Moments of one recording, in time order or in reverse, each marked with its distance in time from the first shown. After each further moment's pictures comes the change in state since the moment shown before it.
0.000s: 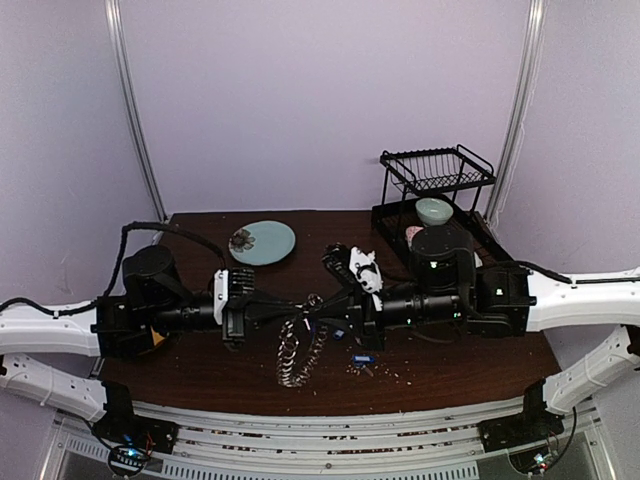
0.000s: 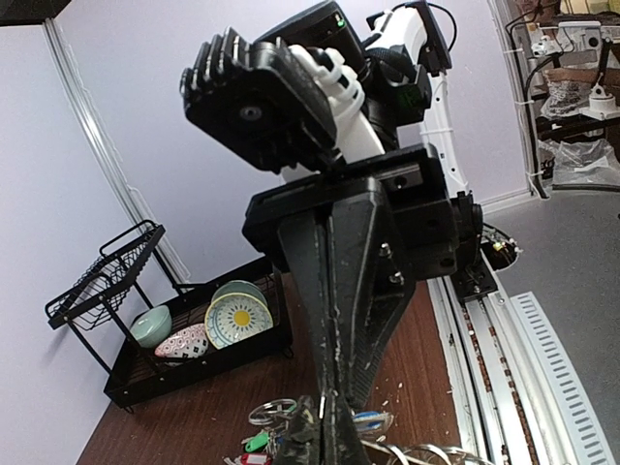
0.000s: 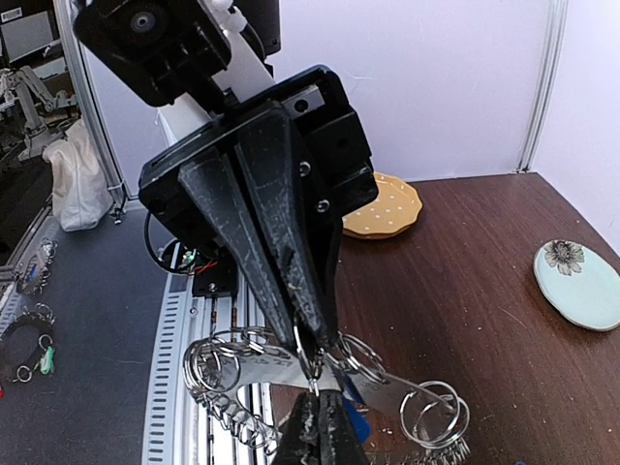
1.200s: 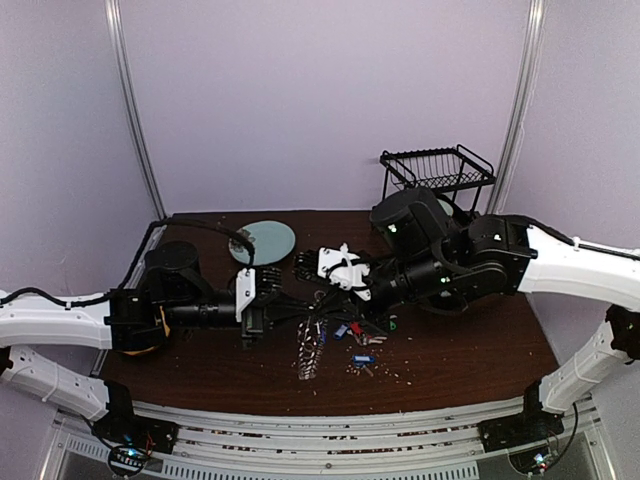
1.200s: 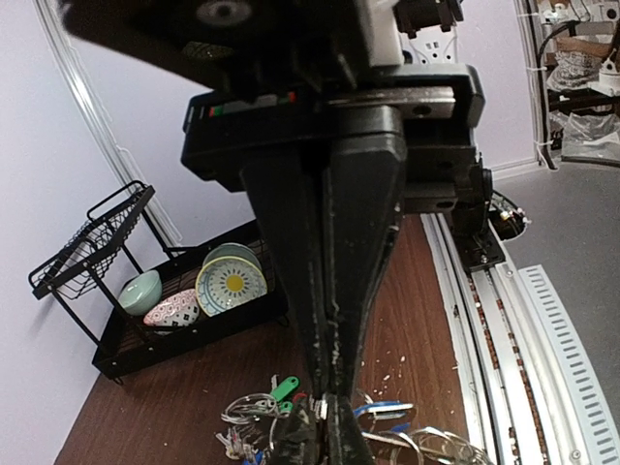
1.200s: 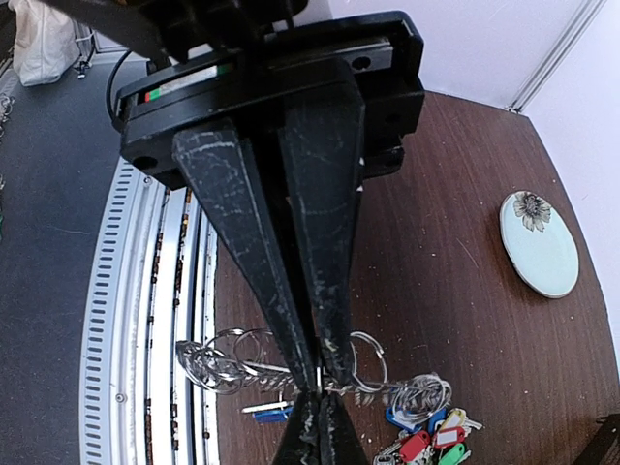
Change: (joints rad) left arm 0.002 0.101 0.069 -0.077 -0.049 0.003; right arm 0.010 0.148 0.415 -0.632 0.090 -0.302
